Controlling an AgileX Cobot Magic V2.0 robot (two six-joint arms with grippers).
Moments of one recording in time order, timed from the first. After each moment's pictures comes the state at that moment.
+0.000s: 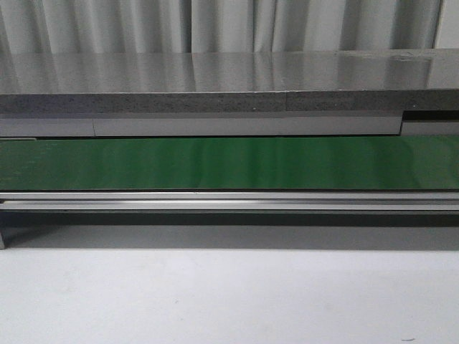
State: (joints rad) left arm 0.01 0.29 -0.33 -0.23 0.35 0.25; right arm -0.46 1.88 -1.30 -0.09 0.73 -0.19
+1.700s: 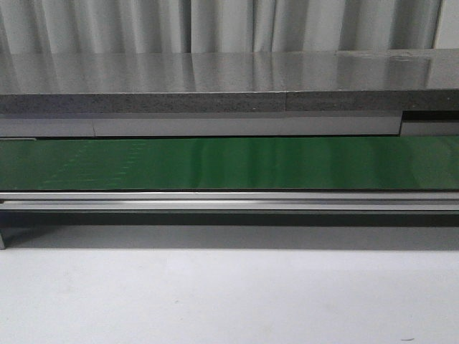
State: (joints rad) left arm 0.01 0.29 -0.33 -0.23 0.35 0.25; right arm -0.17 1.48 -1.26 0.08 0.50 -0.20
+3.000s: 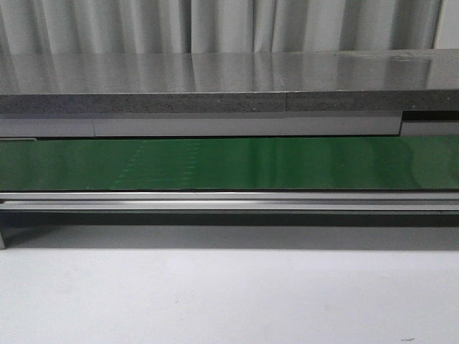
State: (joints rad) left arm 0.01 0.29 -0.33 -0.23 0.35 0.25; right arm 0.02 0.46 -0.44 0.08 0.26 -0.20
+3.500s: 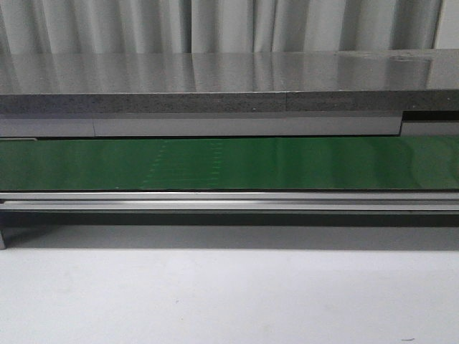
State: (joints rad) left arm 0.01 0.29 -0.33 -0.23 0.35 0.25; right arm 0.02 0.46 -0.44 0.08 0.26 -0.20
